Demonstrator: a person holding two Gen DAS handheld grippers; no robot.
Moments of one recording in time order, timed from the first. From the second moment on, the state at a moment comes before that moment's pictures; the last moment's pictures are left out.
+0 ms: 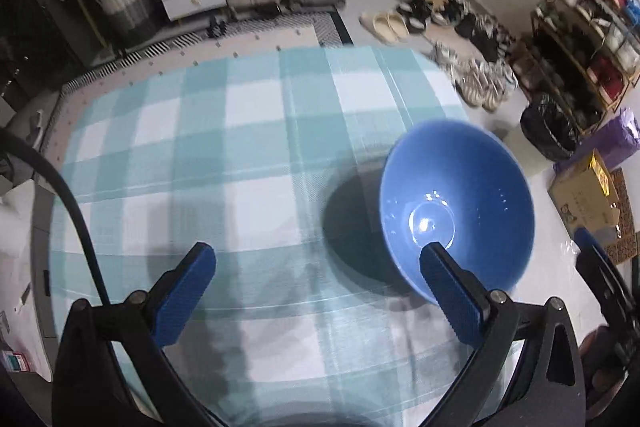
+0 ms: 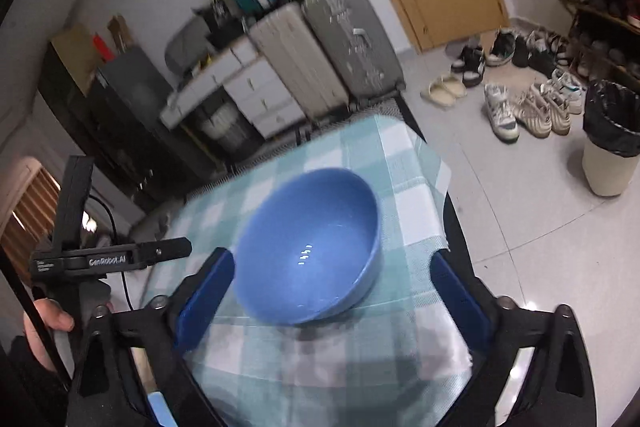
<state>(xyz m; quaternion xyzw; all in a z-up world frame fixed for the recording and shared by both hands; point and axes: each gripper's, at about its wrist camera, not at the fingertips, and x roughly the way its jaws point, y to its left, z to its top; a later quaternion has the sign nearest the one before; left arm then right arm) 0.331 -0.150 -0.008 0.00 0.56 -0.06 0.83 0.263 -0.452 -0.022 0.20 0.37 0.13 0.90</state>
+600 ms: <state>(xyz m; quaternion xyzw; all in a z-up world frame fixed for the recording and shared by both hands) 0.375 -0.187 -0.069 0.04 0.59 -0.10 0.80 0.345 -0.457 -0.103 0.24 0.48 0.13 0.83</state>
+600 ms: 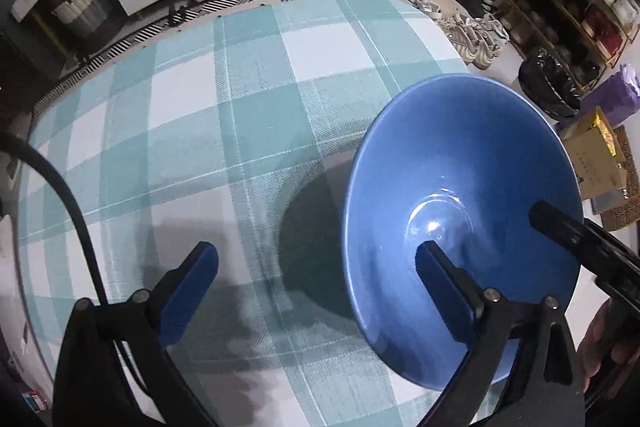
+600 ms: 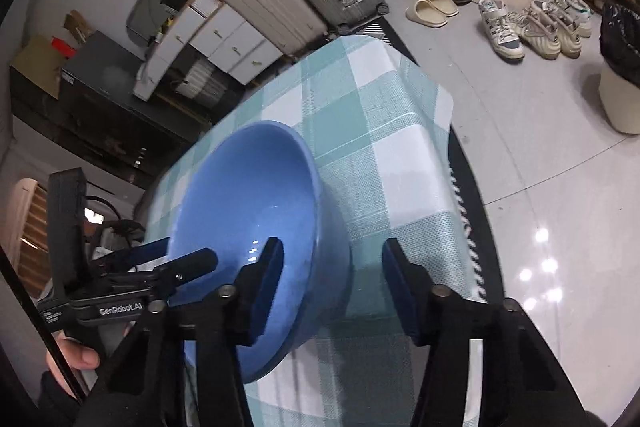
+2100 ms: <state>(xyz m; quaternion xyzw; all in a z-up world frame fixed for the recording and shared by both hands) 0.297 -0.135 0.012 -0.03 0.58 -0.15 0.80 0.280 -0.376 0.011 0.16 0.50 0.12 0.84</state>
